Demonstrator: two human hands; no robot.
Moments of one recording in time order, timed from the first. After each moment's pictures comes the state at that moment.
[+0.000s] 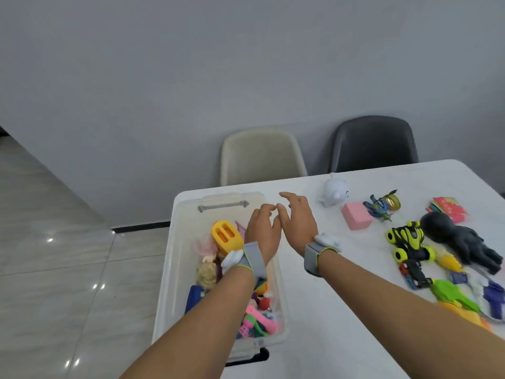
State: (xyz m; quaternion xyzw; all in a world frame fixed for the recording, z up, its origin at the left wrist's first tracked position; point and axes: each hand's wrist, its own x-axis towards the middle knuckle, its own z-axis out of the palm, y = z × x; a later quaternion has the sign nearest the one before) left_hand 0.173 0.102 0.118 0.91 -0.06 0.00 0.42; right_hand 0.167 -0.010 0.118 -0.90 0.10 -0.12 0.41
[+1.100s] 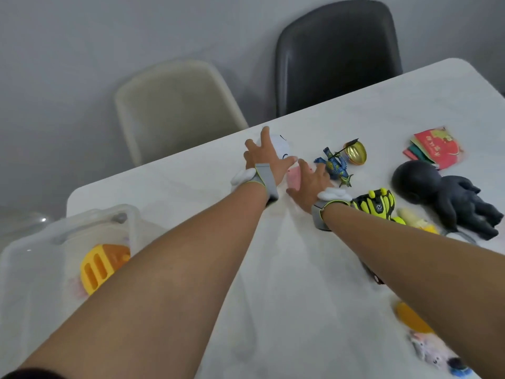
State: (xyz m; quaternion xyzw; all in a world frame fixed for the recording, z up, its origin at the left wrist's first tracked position) left_hand 0.360 -0.214 -0.017 0.95 -0.04 -0.13 0.28; right_hand 0.272 -0.310 -0.058 -0.94 0.24 0.13 0.19
